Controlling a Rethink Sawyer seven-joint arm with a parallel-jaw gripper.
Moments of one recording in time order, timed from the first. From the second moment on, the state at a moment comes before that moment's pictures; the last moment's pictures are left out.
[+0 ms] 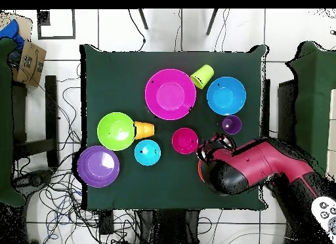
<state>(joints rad) -1.18 -0.84 1.07 2.07 -1.05 0.62 1.69</state>
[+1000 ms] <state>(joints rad) -1.18 -0.83 1.07 2.07 -1.06 0.62 1.69</state>
